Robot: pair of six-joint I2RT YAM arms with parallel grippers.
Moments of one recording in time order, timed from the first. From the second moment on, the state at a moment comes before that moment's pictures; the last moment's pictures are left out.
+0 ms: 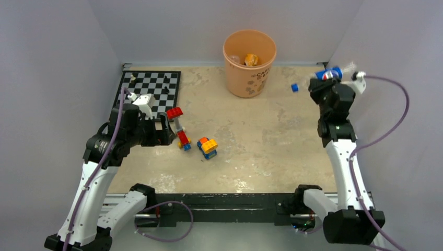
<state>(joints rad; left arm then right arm) -0.28 0.83 1.19 -1.11 0.10 -0.33 -0.09 0.98 0.92 -0.20 0.21 0.86</state>
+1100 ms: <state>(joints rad) -0.28 0.86 1.20 -1.08 0.10 -0.36 0.30 1.78 1.92 -0.17 0.44 0.10</state>
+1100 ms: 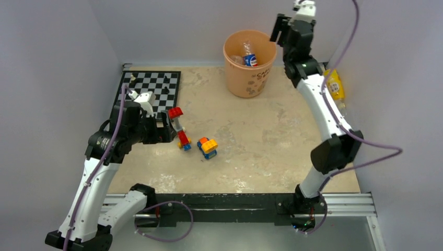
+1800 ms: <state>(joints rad) -0.28 0.87 1.21 -1.08 0.16 -0.36 -0.11 1.80 1.27 0.01 0.91 -0.23</state>
